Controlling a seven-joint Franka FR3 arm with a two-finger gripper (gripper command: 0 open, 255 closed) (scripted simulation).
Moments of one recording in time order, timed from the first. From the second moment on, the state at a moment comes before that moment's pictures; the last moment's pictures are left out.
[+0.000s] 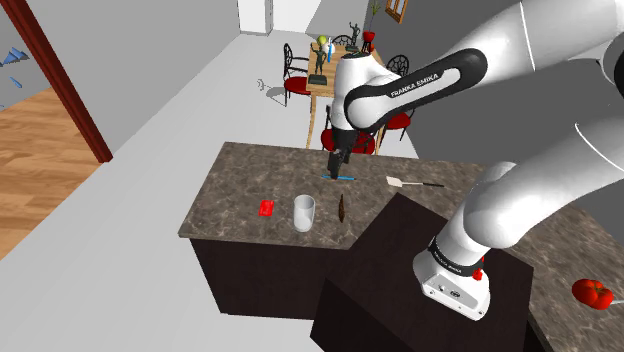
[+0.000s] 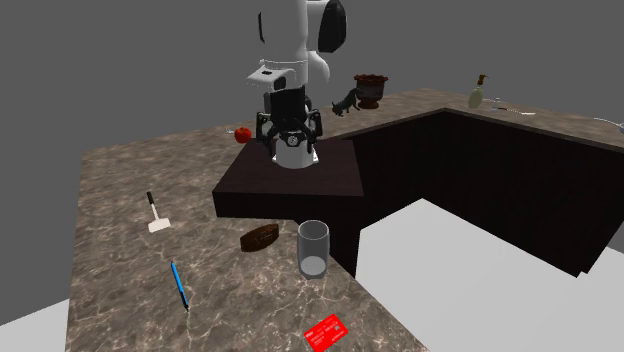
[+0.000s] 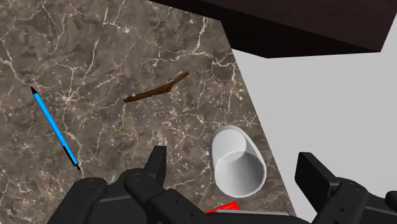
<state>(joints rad) 0.03 -0.34 0.06 -2.60 0.02 2.20 -0.14</state>
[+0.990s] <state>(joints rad) 0.05 0.24 0.07 -2.45 -0.08 2.68 -0.13</state>
